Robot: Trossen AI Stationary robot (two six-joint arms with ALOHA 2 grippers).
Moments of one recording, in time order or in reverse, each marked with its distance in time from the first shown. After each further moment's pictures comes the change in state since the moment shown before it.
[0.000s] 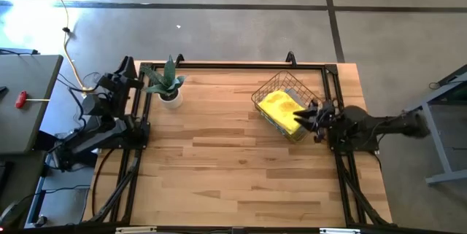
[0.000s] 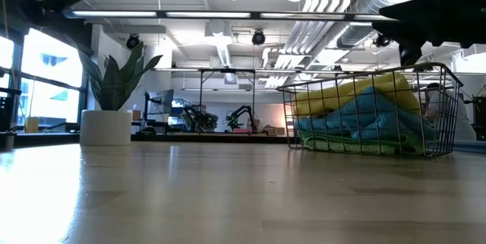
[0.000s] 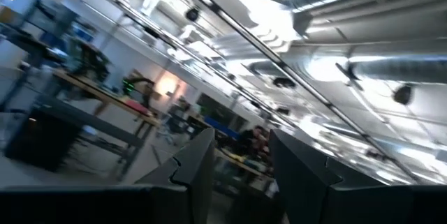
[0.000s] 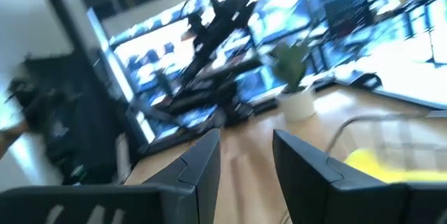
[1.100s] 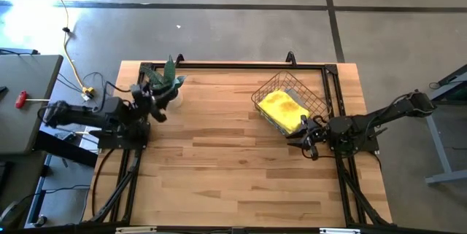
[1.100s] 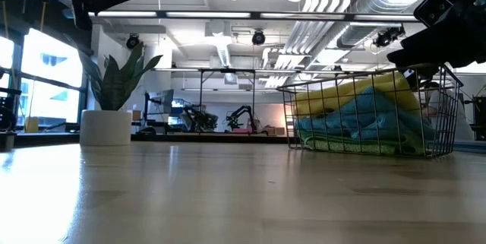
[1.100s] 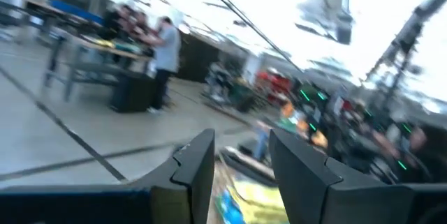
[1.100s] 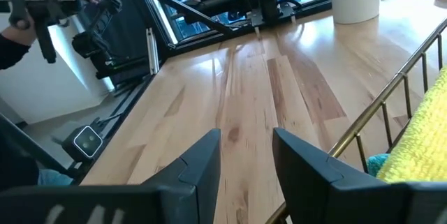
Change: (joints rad) left arm -0.657 0.292 0.001 -0.004 0.012 0.000; right arm 0.244 0.369 0.000 0.070 0.002 0.000
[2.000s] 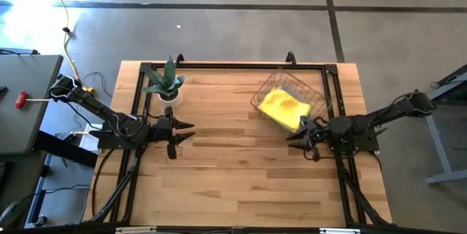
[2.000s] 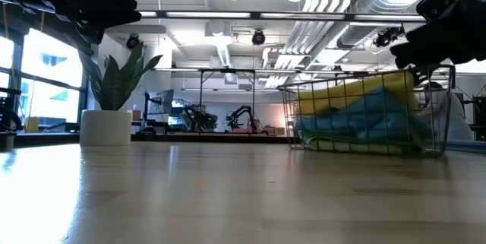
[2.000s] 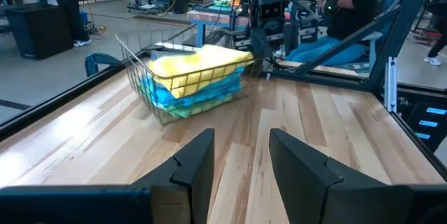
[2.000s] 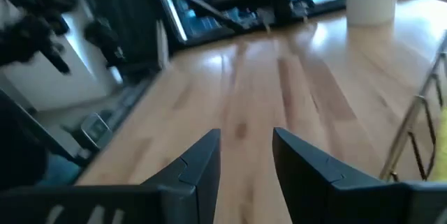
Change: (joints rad) left arm -0.373 0.422 -0.002 0.000 -0.004 0.000; right arm 0.001 0.000 0.000 -0.009 -0.039 -0.041
